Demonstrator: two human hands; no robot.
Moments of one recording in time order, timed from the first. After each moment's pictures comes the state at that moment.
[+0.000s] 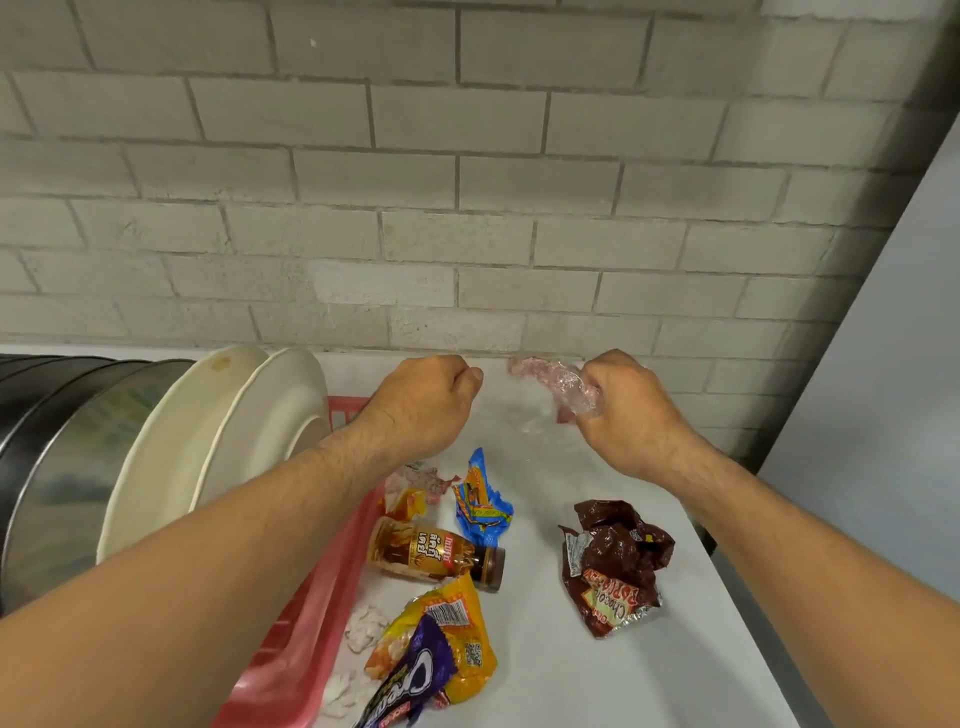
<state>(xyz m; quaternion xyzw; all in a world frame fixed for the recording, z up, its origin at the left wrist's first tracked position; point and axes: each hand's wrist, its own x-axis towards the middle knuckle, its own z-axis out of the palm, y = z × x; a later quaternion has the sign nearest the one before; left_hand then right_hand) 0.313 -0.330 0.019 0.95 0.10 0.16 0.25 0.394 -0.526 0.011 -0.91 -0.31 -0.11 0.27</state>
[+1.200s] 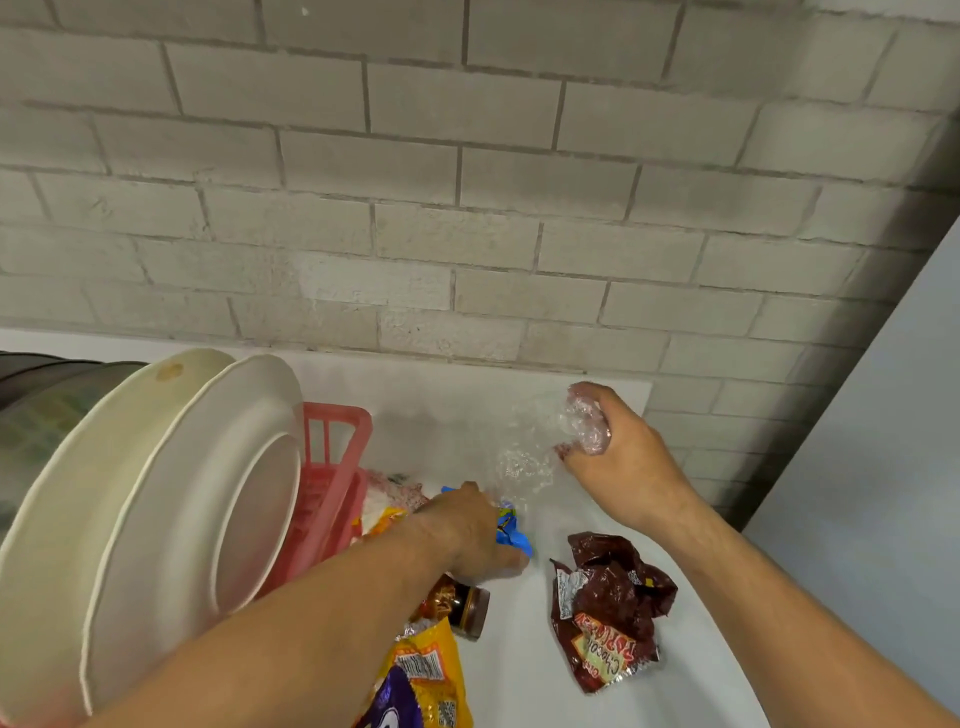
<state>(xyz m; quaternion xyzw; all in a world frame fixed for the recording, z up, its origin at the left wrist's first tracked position) 0.359 -0.367 -0.084 0.97 0.09 -0.19 0.09 0.409 -0.524 -0.017 -0.87 -0.23 0.01 0.44</state>
